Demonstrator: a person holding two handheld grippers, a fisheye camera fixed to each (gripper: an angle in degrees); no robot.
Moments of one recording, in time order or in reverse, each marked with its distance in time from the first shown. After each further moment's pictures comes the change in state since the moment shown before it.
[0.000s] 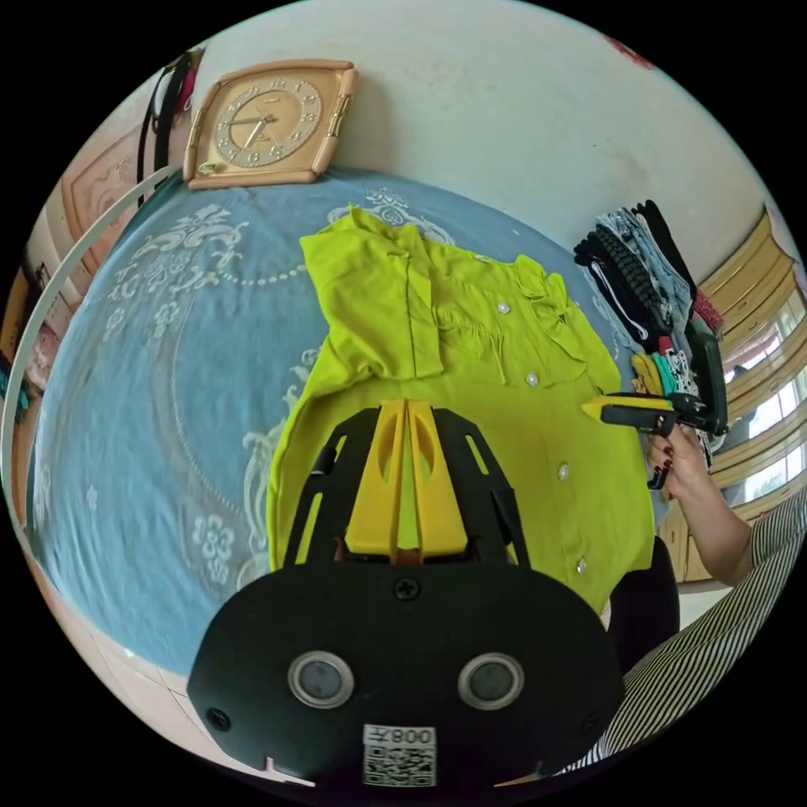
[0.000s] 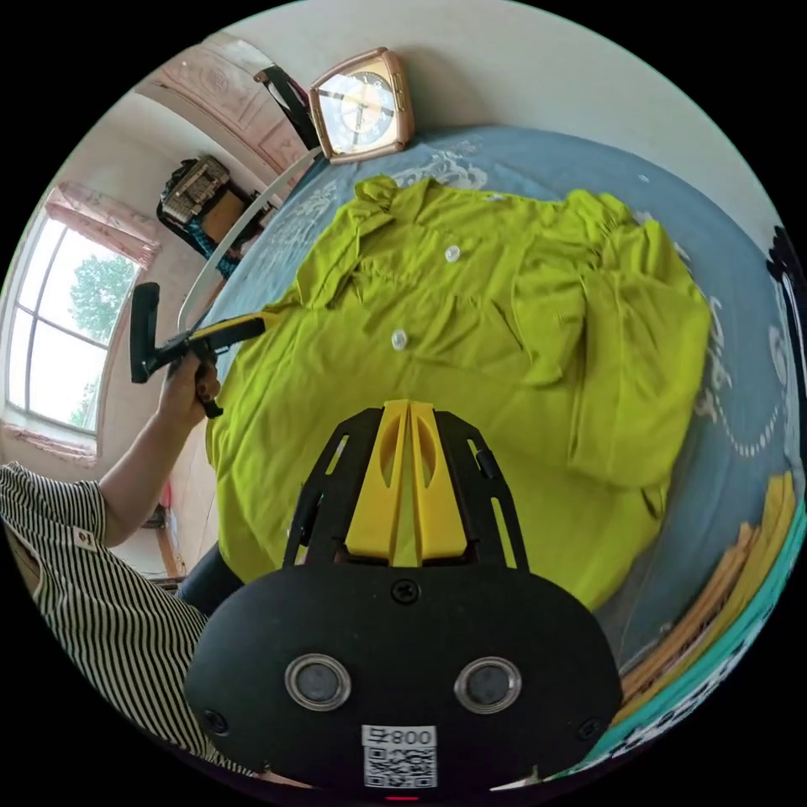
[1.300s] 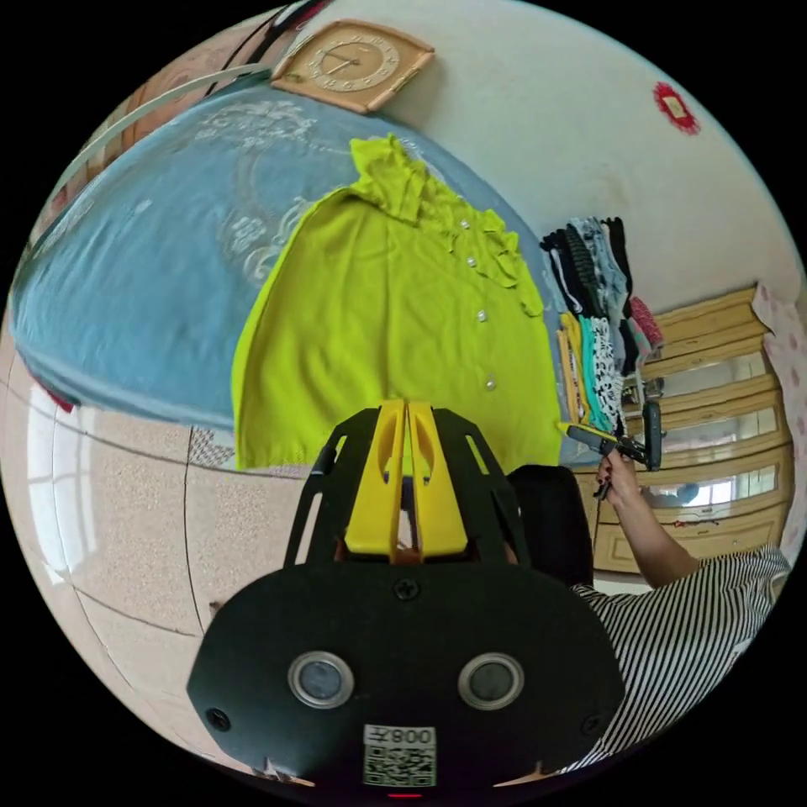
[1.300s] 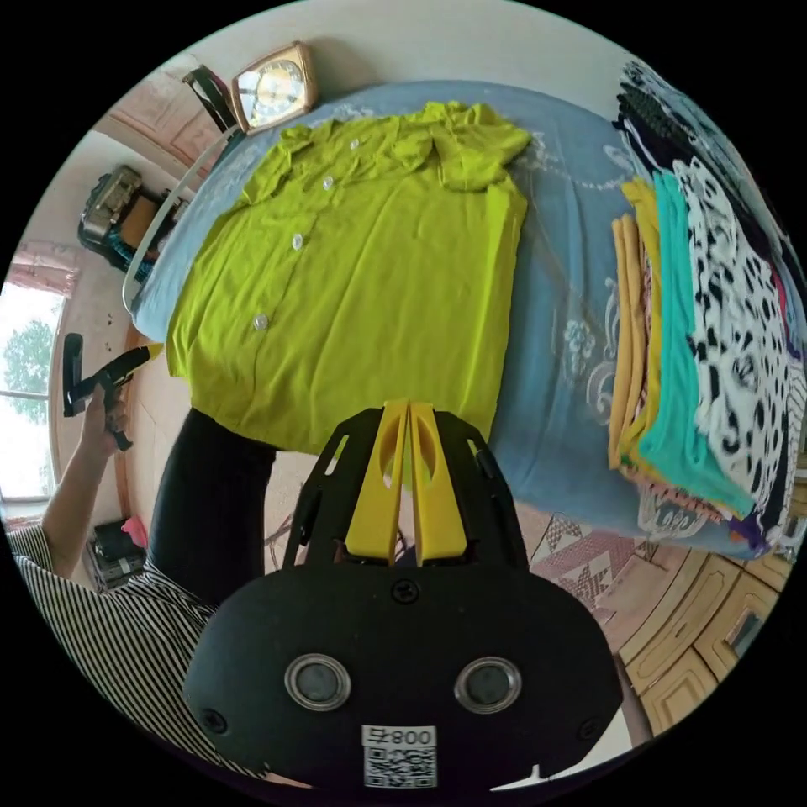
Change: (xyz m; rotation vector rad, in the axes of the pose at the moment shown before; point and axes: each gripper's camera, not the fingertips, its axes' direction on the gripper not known) left arm -0.087 0.132 0.013 -0.104 0.265 -0.189; right arm -0.008 0.284 -0.144 -0.031 0.198 0.221
